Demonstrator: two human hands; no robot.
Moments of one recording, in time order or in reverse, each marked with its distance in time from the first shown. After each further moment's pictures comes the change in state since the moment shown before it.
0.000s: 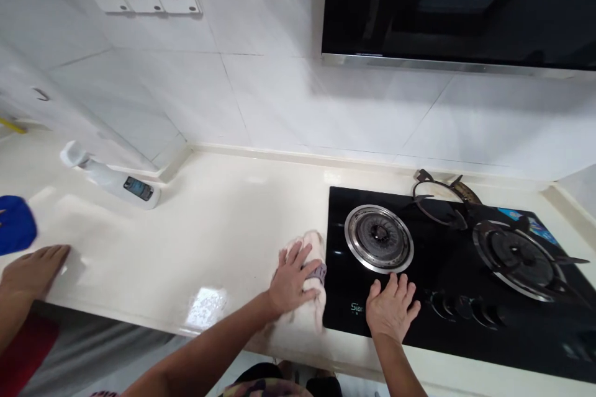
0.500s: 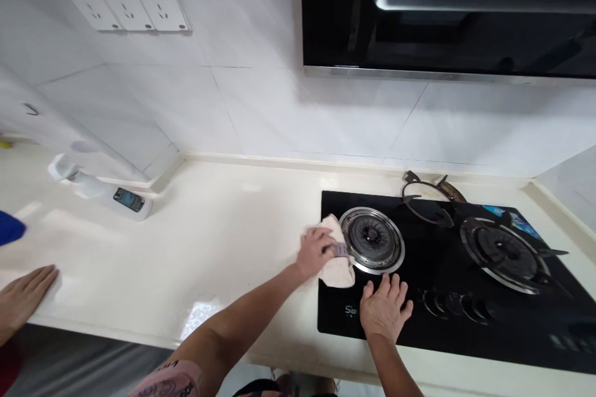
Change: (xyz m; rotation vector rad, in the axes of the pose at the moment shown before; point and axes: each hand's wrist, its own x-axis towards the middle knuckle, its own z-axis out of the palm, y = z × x) left_hand 0.122 0.033 -0.003 -0.155 0.140 -0.107; right_hand 0.001 0.001 0.008 -0.008 0.056 -0.010
